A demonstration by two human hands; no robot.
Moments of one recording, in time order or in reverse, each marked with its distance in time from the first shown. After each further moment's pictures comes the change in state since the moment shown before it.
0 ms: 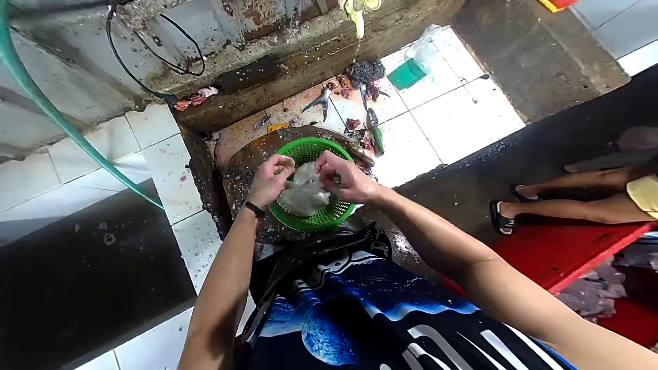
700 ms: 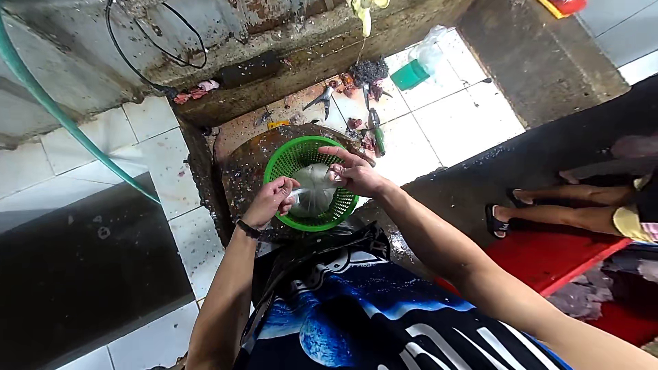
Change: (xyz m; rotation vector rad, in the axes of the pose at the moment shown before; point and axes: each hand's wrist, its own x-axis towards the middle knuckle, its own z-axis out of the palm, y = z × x) left_hand -0.049 -0.017 0.011 -0.517 -0.261 -0.095; right_hand -0.007 0.037 0.000 0.872 -0.012 0.388
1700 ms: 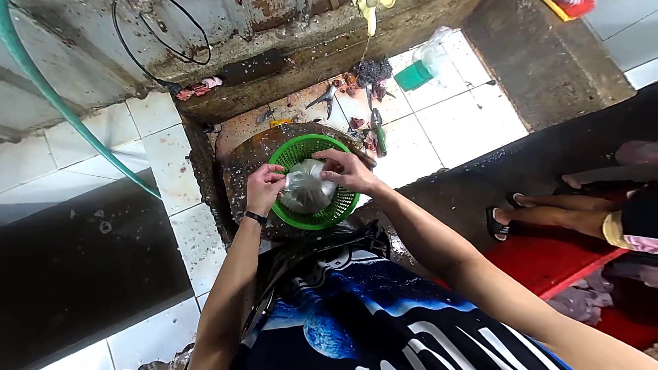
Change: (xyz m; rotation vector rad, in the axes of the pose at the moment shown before) left_hand 0.021 -0.016 -0.009 0.280 0.487 0.148; right_hand 0.020 0.004 0.000 -0.710 0.028 -0.273
